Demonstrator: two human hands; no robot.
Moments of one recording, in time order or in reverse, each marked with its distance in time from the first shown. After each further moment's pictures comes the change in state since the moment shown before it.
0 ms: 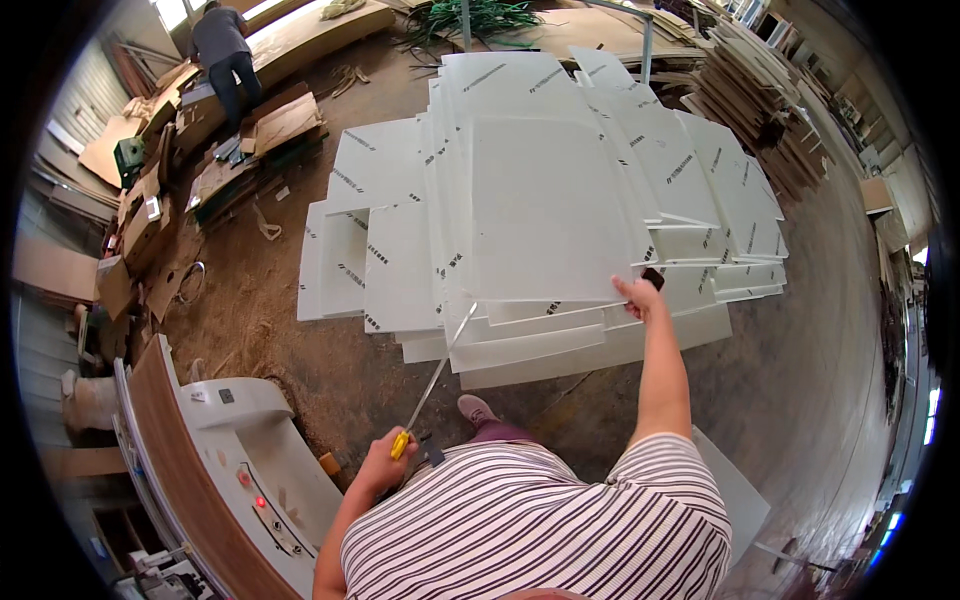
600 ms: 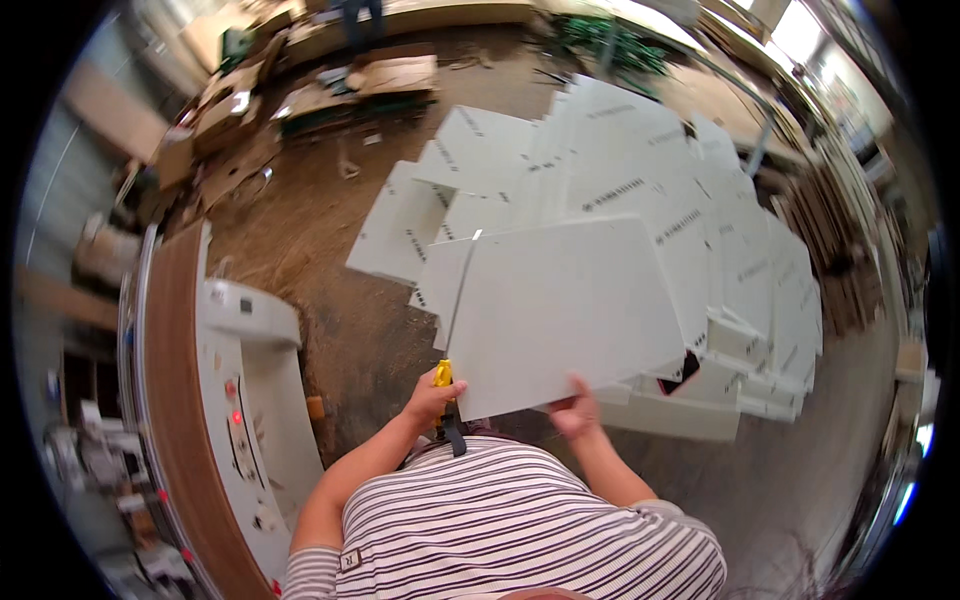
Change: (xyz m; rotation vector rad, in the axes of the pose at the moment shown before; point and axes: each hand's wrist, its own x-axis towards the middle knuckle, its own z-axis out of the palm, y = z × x) left_hand 0.097 0.008 0.040 -0.953 0.172 -0.016; right_hand -0.150 0.002 0.202 1.301 -0.591 0.384
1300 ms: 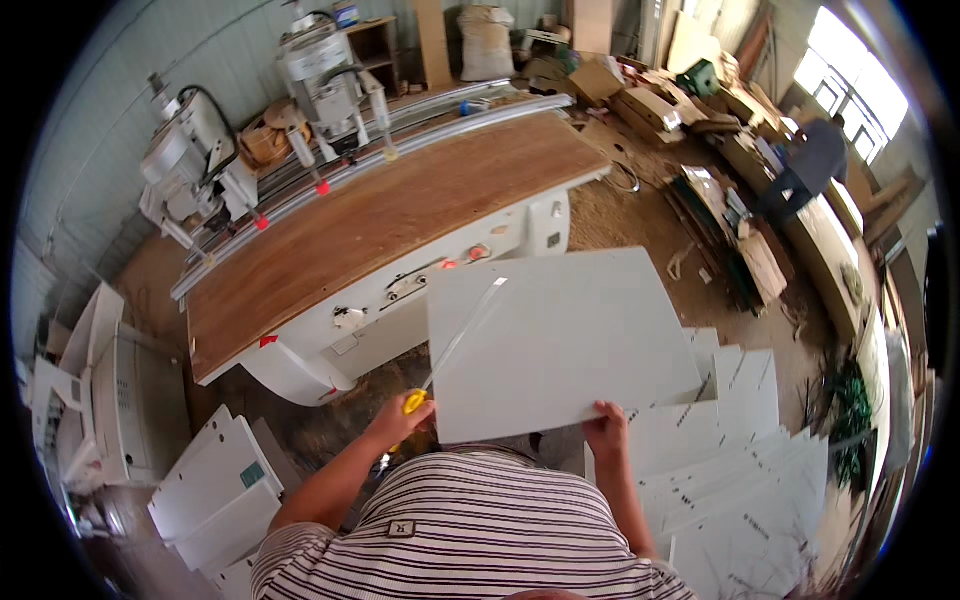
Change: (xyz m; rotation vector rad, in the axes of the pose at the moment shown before) left_hand -0.327 -0.081 -0.132 -0.175 1.208 0.226; right_hand 0.098 0.291 0.170 -1.013 -0.621 0.652
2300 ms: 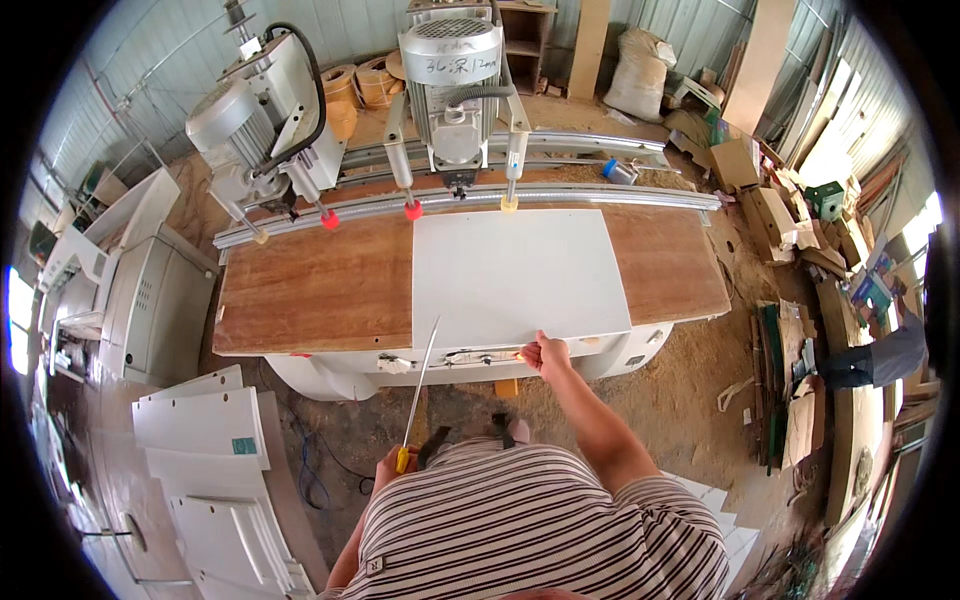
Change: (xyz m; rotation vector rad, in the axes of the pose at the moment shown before) left_hand 0.092 -0.079 -0.057 -0.552 0.617 -0.165; right_hand 0.421 0.168 0.317 -0.887 -0.027 0.509
